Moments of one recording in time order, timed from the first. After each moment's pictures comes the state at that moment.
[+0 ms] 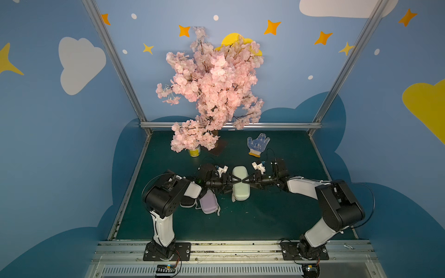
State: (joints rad) left arm -0.51 1.86 0.70 0.77 0.92 -1.28; right arm 0.40 1.63 0.74 0.17 -1.02 0.86
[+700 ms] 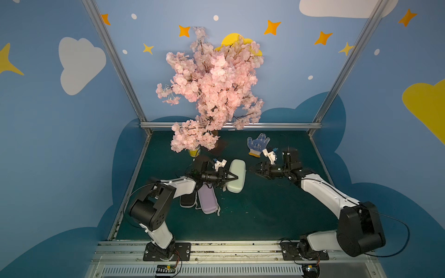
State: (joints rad) left arm -0.43 1.65 0.81 0.34 1.10 -1.09; right arm 0.34 1.36 0.92 -0.25 -0.80 0.50
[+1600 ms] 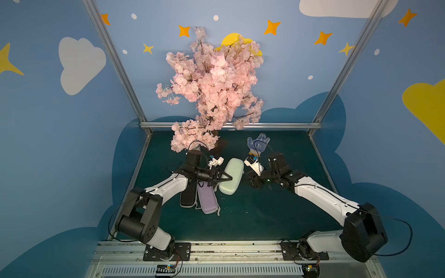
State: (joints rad) left arm -0.35 1.53 0.85 0.06 1.30 -0.87; right arm 0.57 1.36 0.92 -0.30 -0.55 -0.21
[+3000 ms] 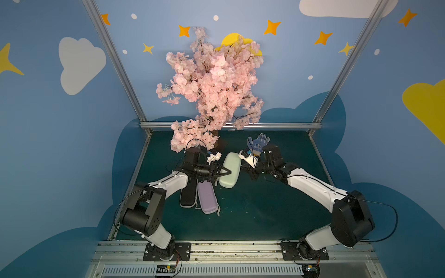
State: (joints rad) left arm -0.31 1.61 0.87 0.23 1.25 -0.97; right arm 0.57 1.50 1.04 -0.21 -0.52 -0.38
